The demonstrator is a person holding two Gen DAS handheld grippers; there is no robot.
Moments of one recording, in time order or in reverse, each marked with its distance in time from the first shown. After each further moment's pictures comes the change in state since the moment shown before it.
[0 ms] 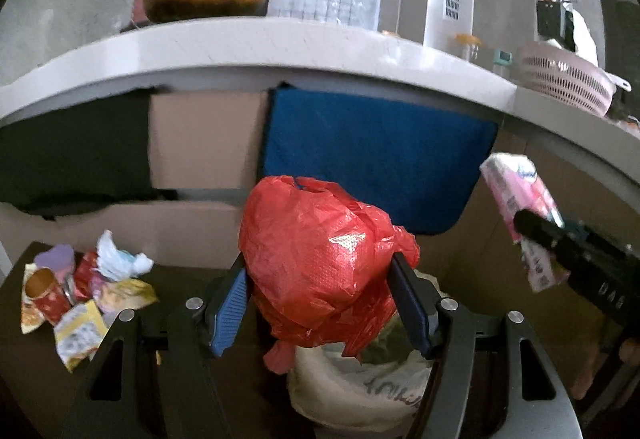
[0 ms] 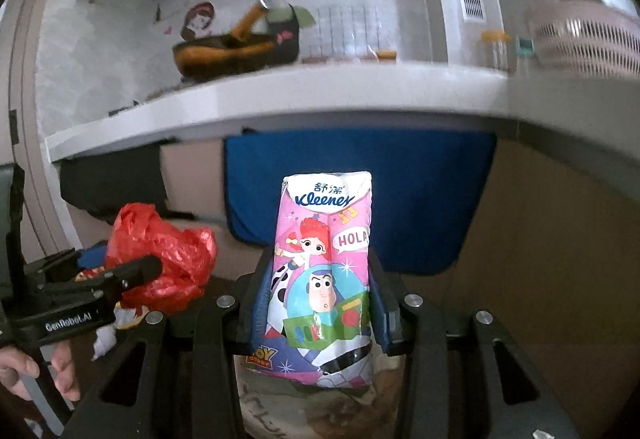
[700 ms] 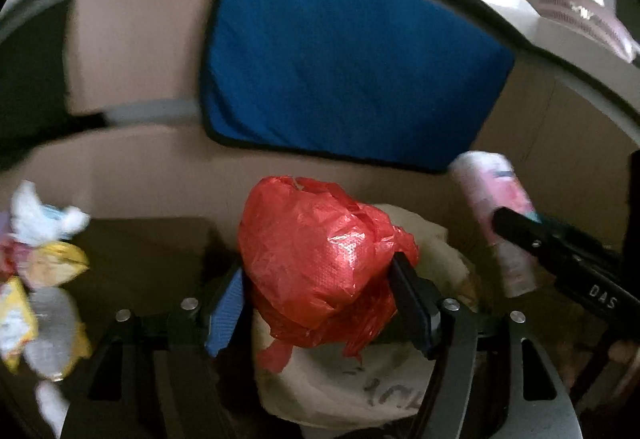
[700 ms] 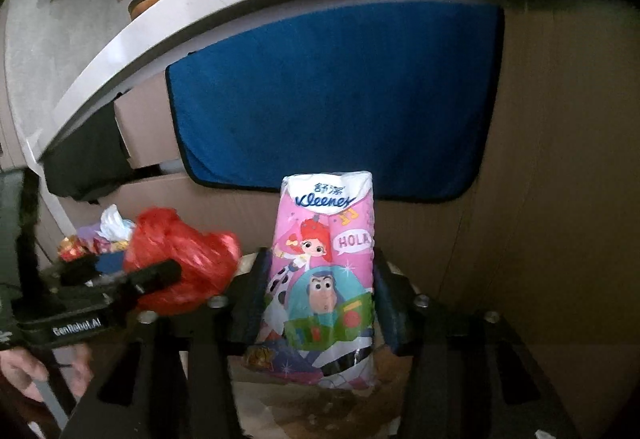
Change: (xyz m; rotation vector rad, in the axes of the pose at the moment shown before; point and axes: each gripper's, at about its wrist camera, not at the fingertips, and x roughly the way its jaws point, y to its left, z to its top) left arm 0.104 0.005 -0.038 -0.018 0.223 -0.150; right arm 0.080 -0.046 -0.050 0.144 0.173 0.064
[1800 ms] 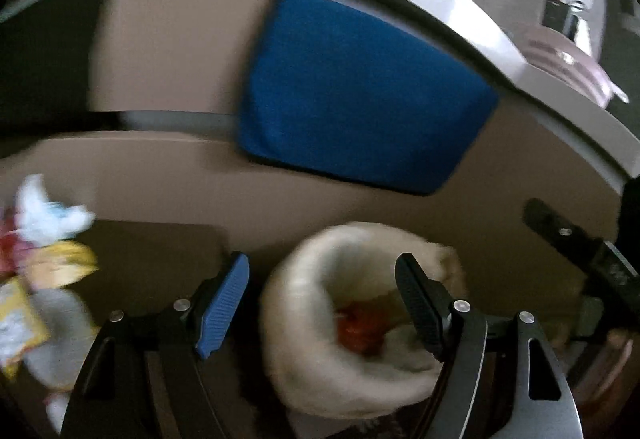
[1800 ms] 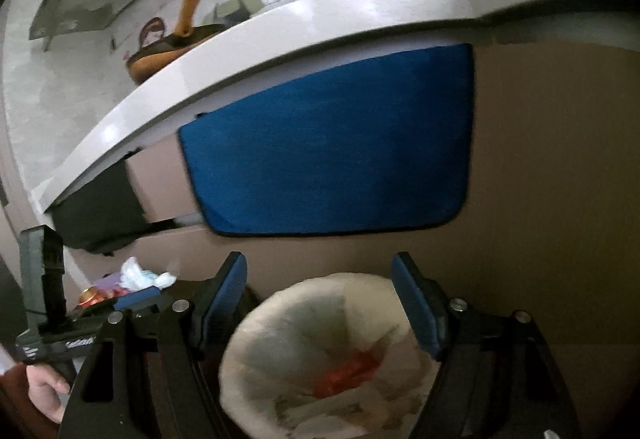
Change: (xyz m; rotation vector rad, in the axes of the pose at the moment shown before) left arm -0.052 0.059 0.000 -0.063 -0.079 -0.019; right arm -0.047 0.017 0.014 0.085 -0.141 -0.002
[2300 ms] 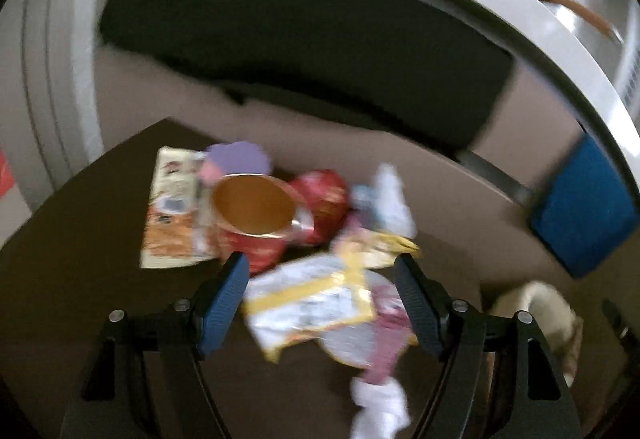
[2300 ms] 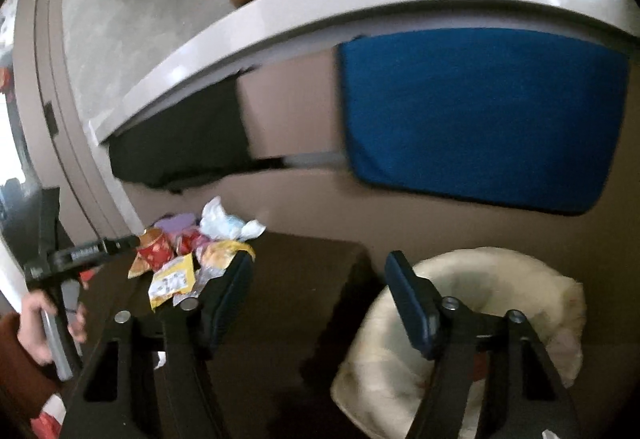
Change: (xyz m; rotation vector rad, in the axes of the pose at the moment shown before) left arm -0.126 0.233 -0.035 -0.414 -0.075 0.427; right arm 0.052 0.143 -0.037 -0.181 0.141 0.196
